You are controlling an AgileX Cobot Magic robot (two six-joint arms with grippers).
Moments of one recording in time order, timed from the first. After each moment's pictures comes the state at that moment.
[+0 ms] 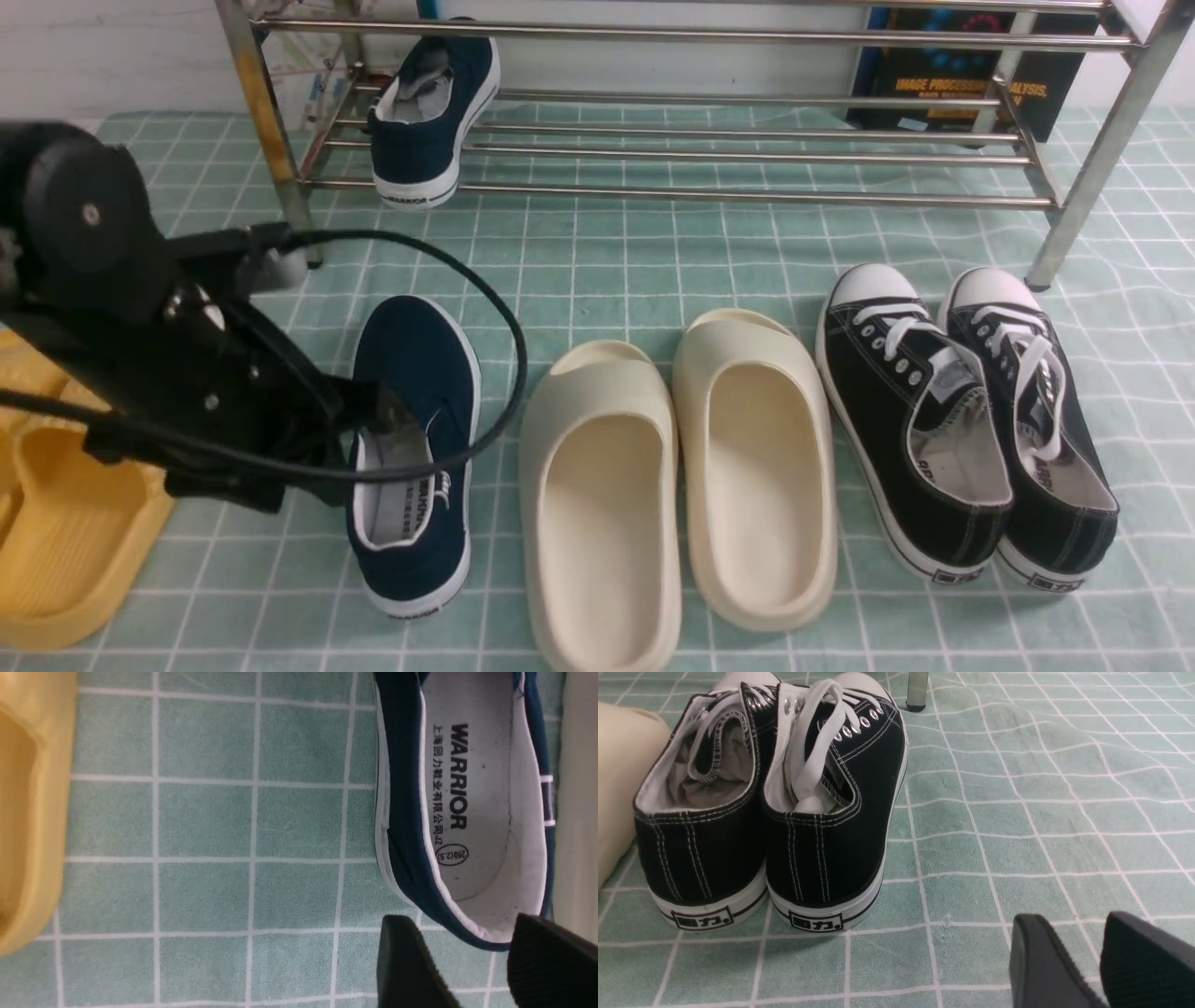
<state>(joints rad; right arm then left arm) -0.10 -0.01 0.02 -0.04 0.38 0.04 -0.25 1.40 -0.97 -0.13 0.89 -0.23</state>
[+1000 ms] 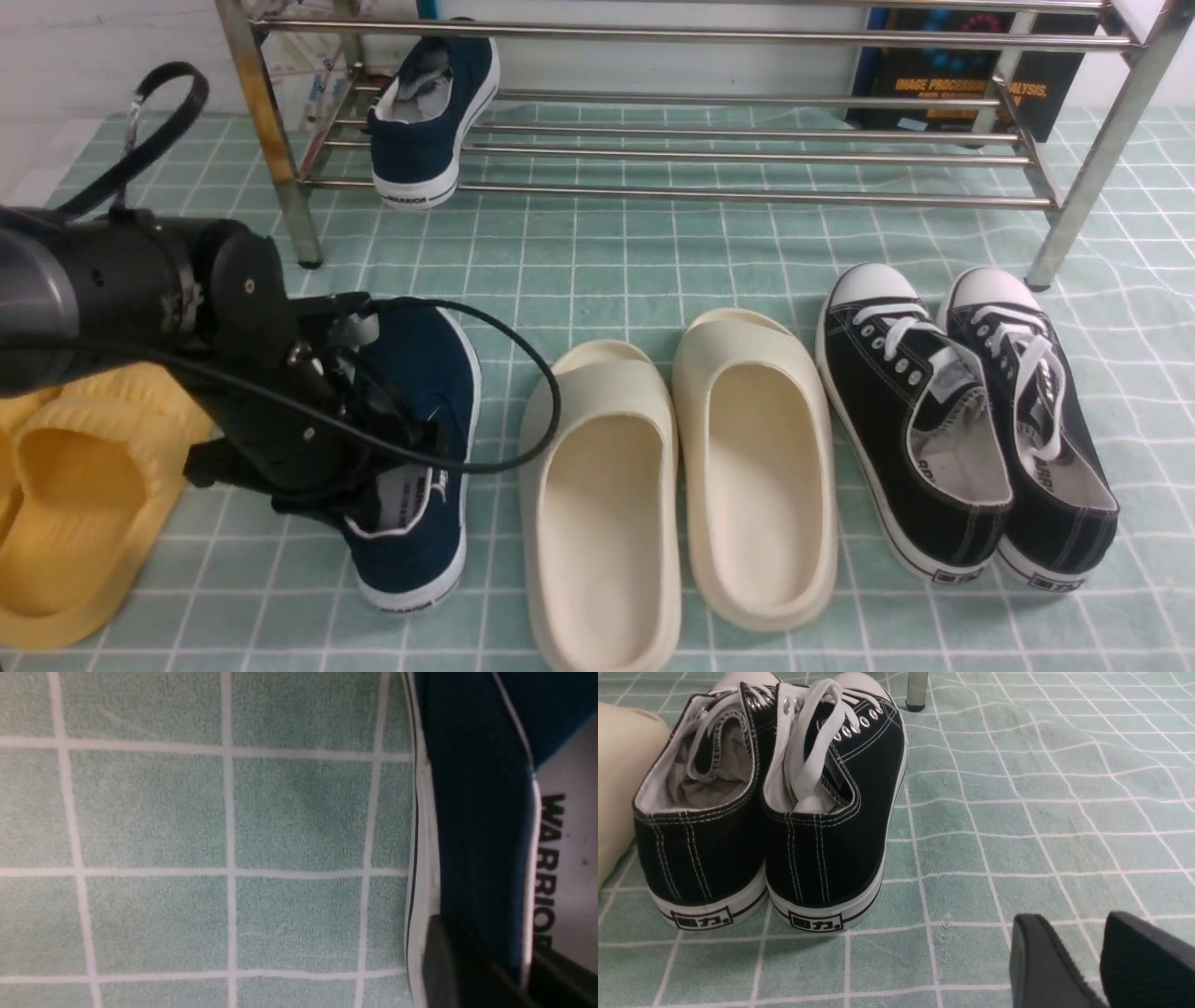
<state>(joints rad) -0.10 -0.01 0.02 -0.04 0.38 0.04 -0.25 1.65 -1.02 -0.14 0.81 -0.22</state>
